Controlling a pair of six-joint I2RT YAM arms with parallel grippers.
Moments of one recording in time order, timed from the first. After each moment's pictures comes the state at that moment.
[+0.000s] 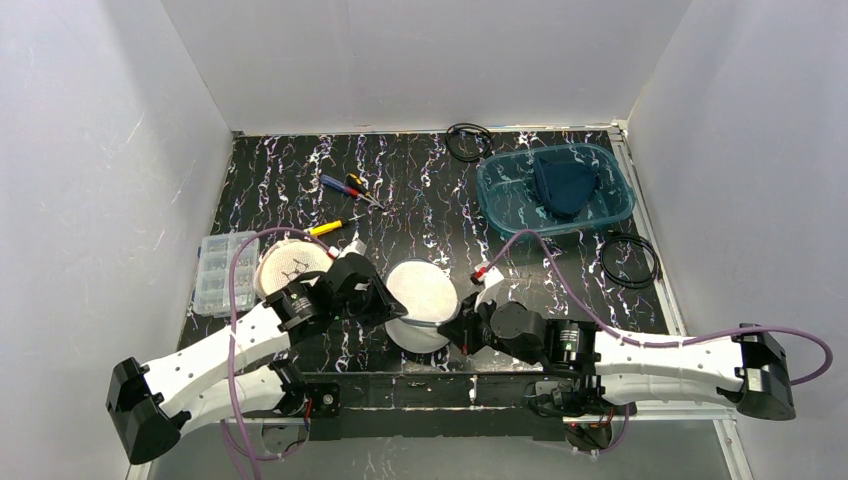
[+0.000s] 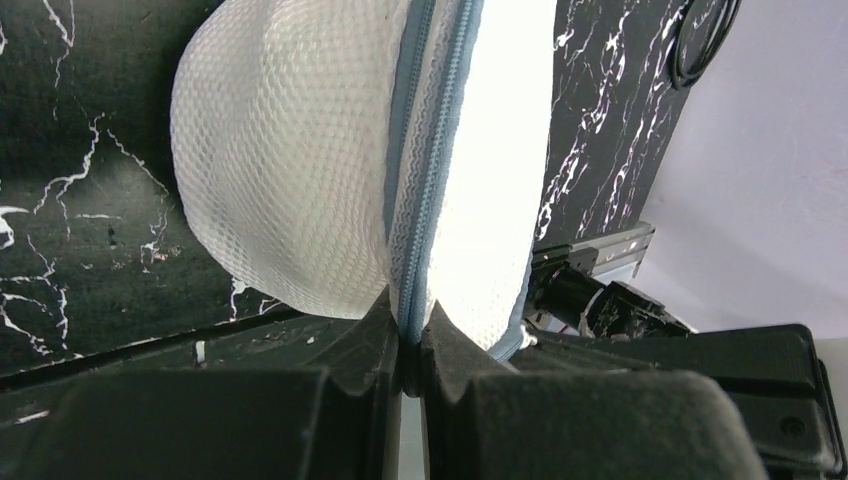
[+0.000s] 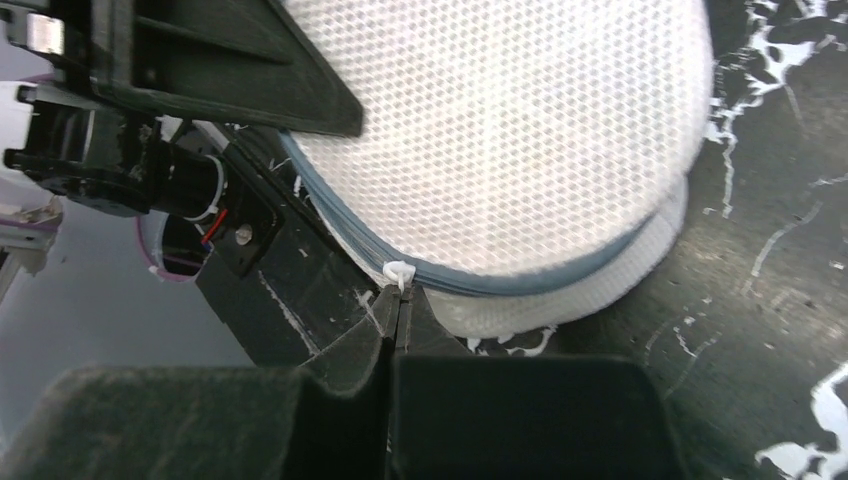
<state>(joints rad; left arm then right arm) -0.90 0.92 0.71 -0.60 -0.04 -1.25 1.37 0.89 0.50 -0.02 0.31 0.71</state>
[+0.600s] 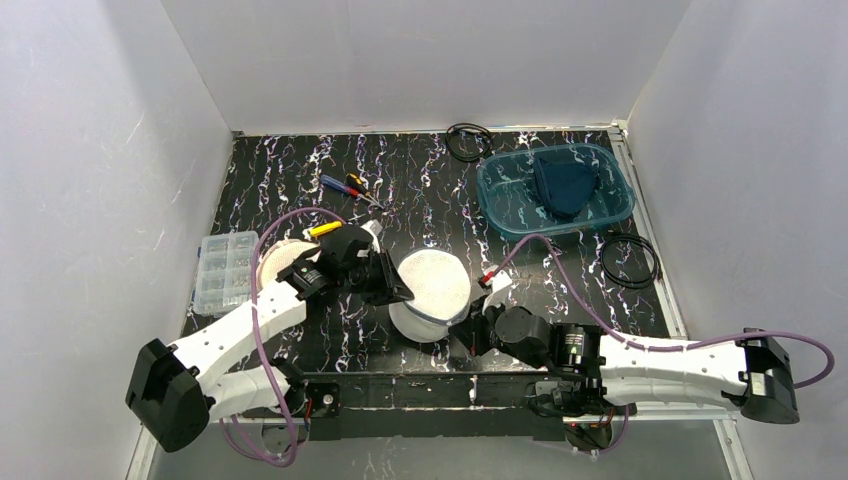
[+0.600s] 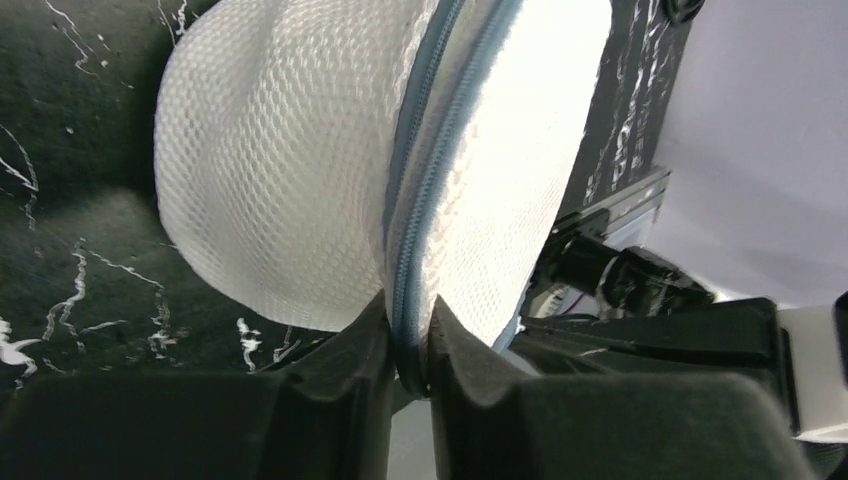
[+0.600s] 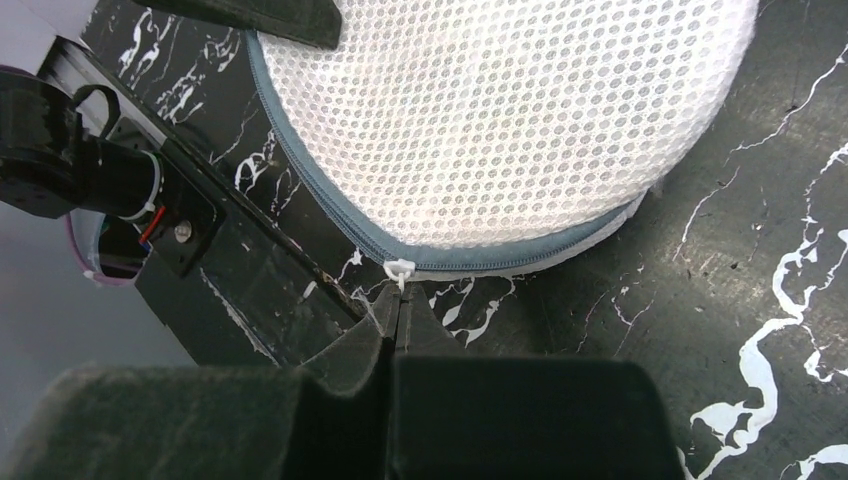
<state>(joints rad) -0.70 1.09 0.78 -0.49 0.25 -0.94 1.37 0.81 0.44 -0.09 0.38 0.70</state>
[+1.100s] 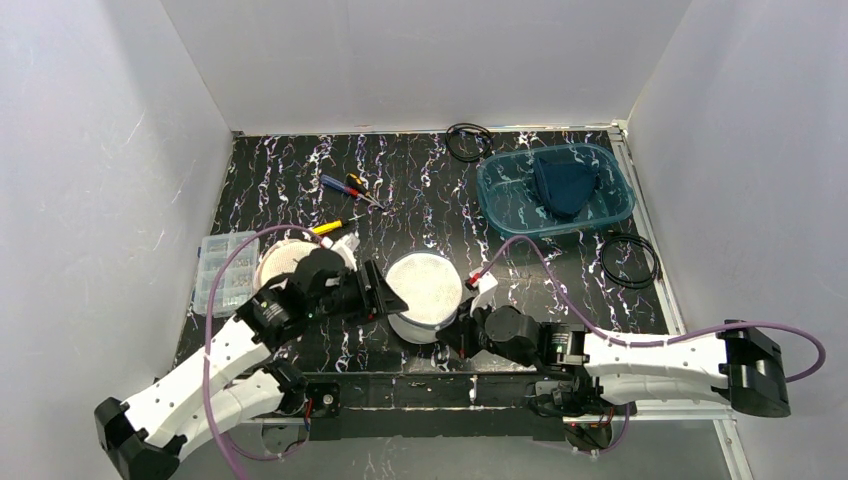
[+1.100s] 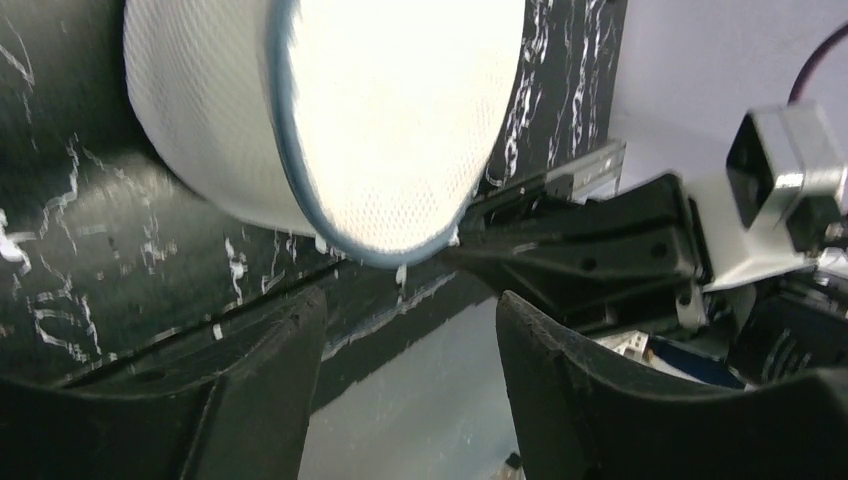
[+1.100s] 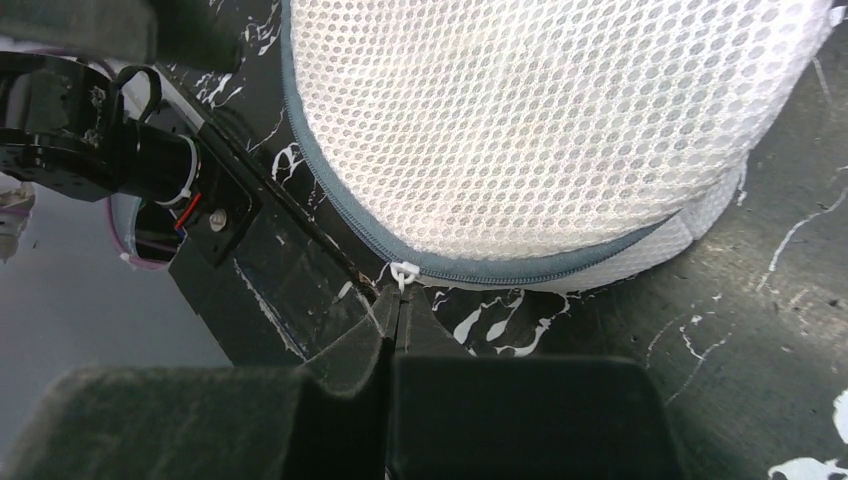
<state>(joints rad) -0.73 0.79 0.72 -0.60 0.22 -0.99 1.37 0.91 0.43 0.03 0.31 0.71</state>
